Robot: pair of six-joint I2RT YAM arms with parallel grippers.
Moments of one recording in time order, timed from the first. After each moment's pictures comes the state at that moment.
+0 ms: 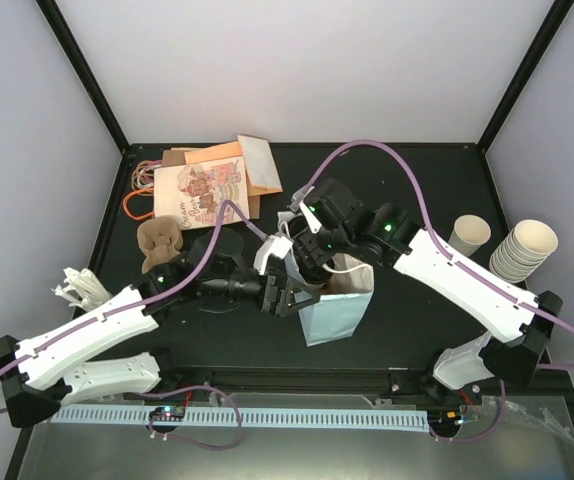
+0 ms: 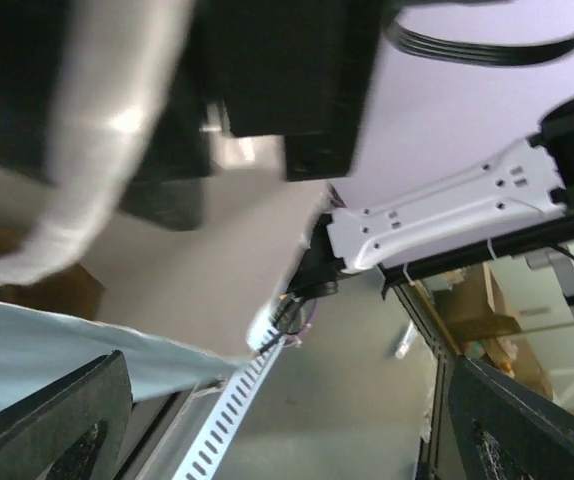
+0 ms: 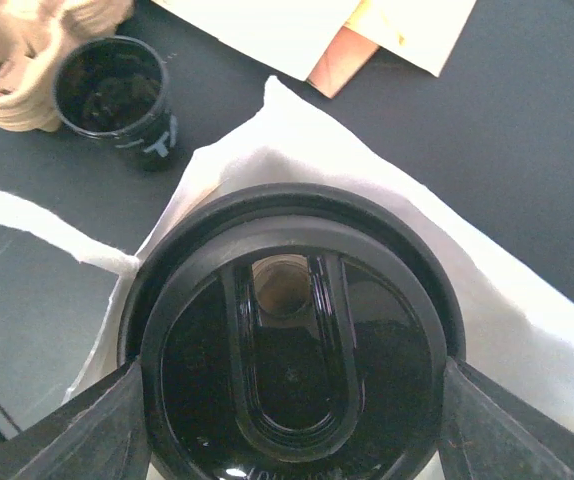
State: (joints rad) left arm -0.96 0.98 0.97 -0.43 0.49 -0.76; right arm 0.94 1.44 1.55 -1.00 0.17 0.14
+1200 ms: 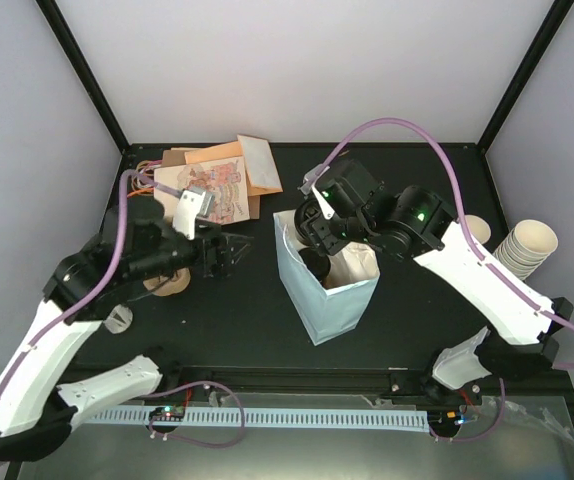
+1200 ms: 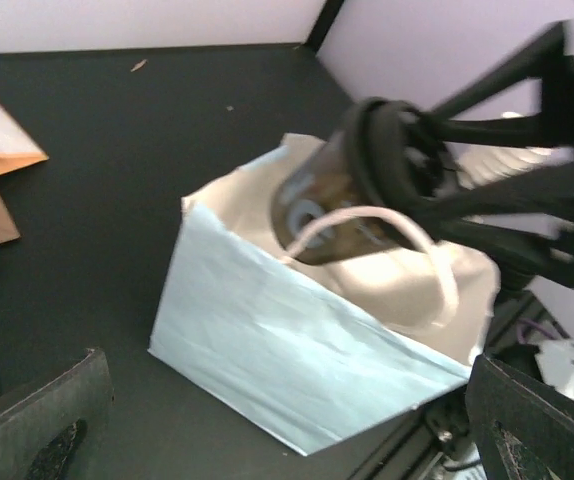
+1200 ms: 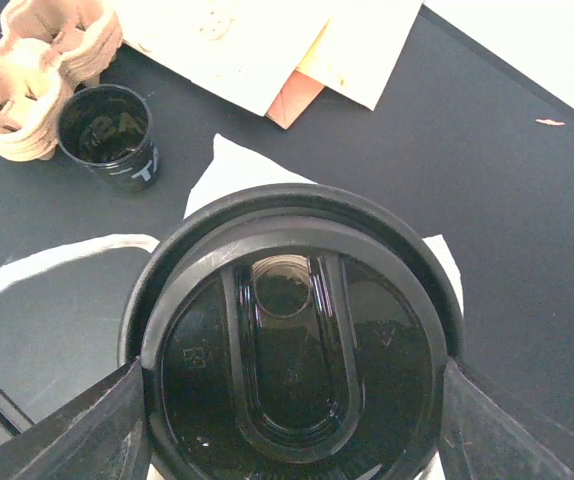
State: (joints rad) left arm -0.70 0.88 1.38 -0.96 0.18 -0.41; right arm 0.96 1.47 1.87 -1.27 0.25 0.15
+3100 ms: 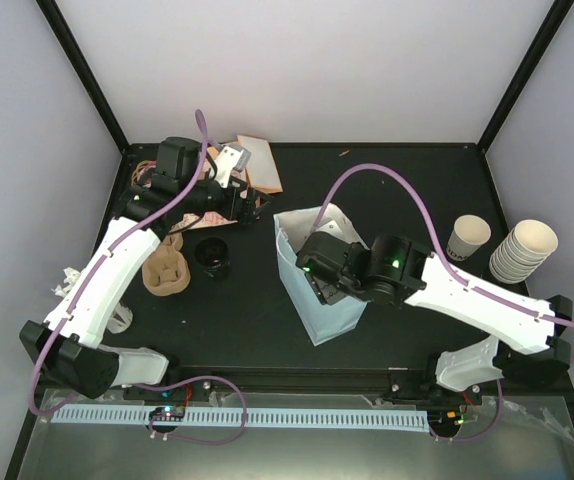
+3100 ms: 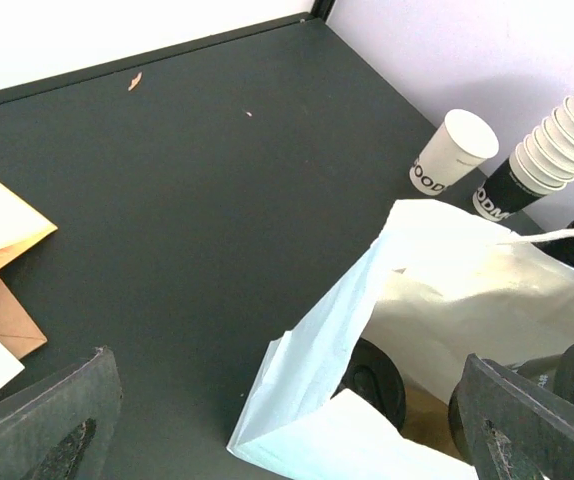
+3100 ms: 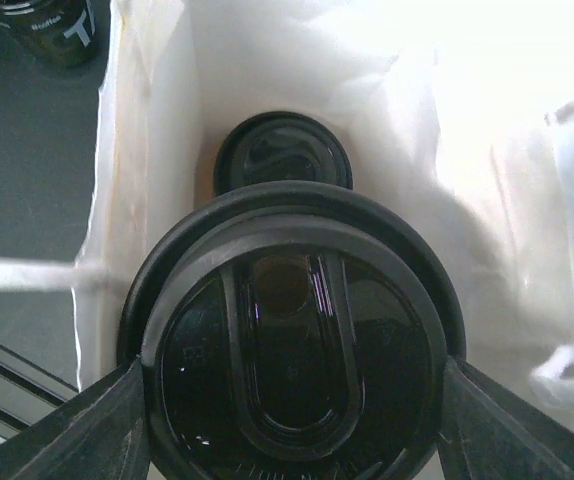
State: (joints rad) left arm -0.37 1.31 1.43 -0.73 0.51 -0.06; right arm 1.22 1.39 1.61 -1.37 0.45 0.56
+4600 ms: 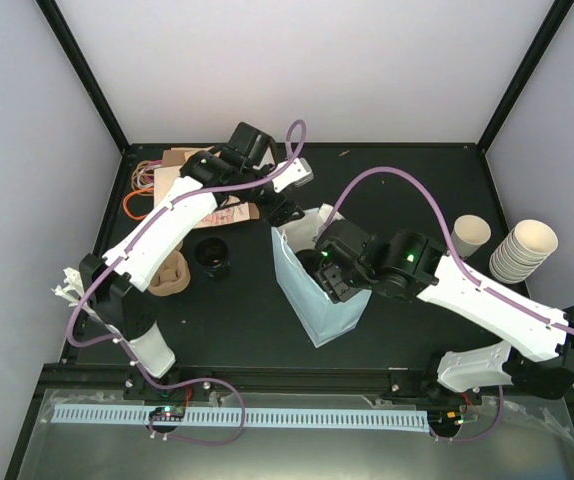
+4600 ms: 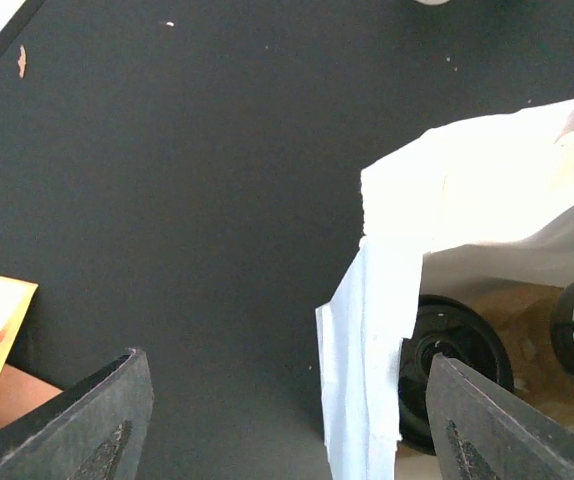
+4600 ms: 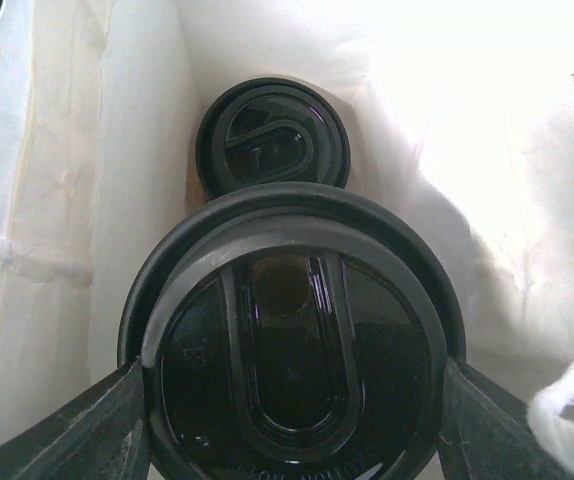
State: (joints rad) left arm -0.57 1.69 1.78 -0.99 0.37 0.40; right arm 1.09 1.29 1.46 -1.28 0.28 0.38
